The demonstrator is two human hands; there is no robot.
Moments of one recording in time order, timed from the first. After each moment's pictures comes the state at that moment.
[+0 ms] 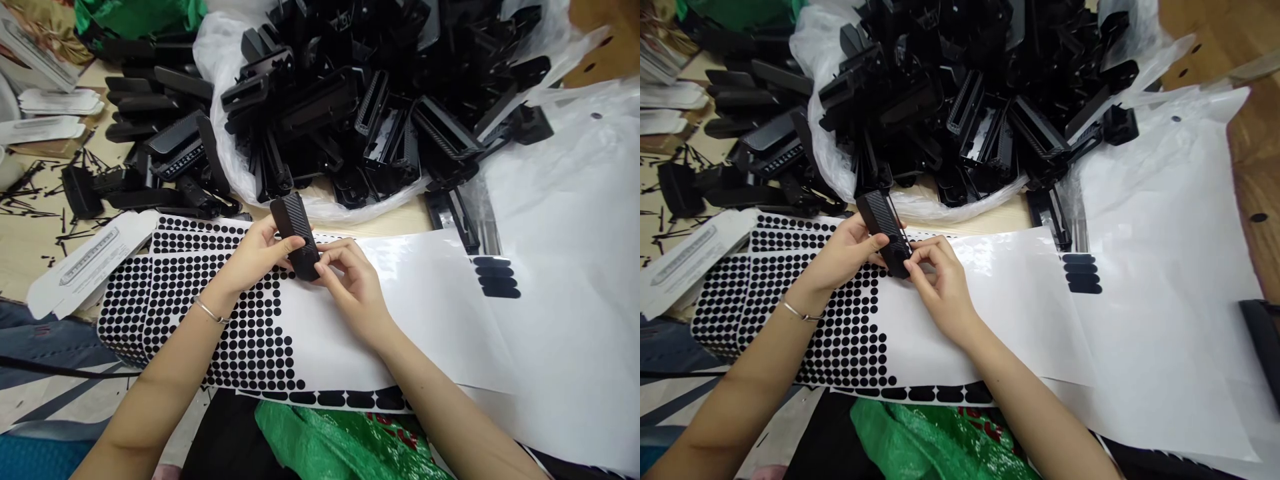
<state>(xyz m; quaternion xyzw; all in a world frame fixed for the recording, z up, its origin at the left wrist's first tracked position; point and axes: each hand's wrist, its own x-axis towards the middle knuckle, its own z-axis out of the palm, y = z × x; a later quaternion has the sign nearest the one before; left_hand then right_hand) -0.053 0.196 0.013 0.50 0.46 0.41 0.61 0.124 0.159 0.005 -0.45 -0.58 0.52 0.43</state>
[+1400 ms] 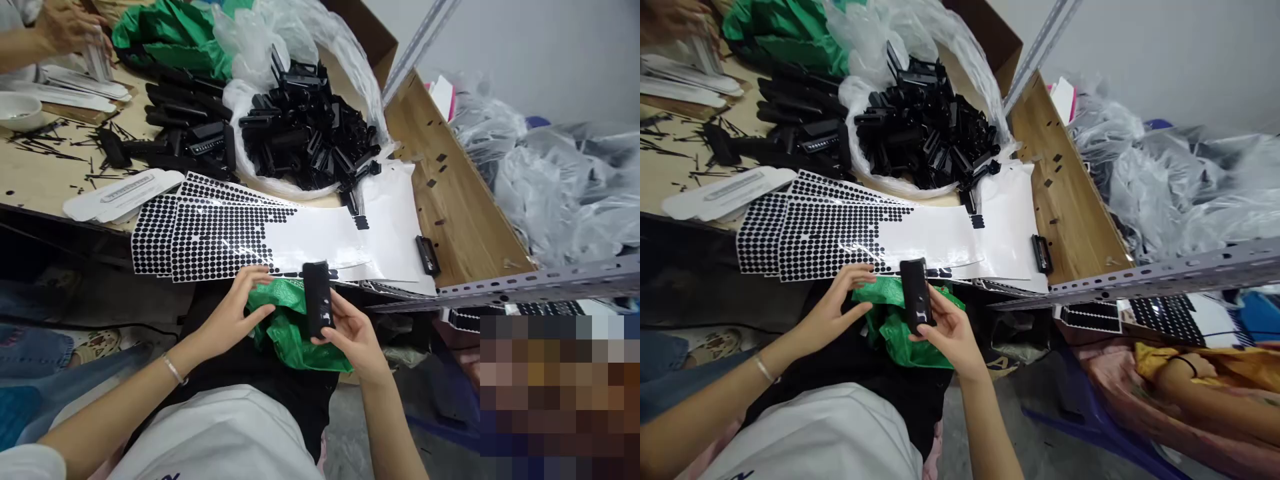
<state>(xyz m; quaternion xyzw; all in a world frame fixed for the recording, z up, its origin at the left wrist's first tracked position) -0.072 -0.059 0.015 0.65 0.45 0.40 0.47 0.171 -0.085 0.058 -0.46 -0.45 0.65 0.41</state>
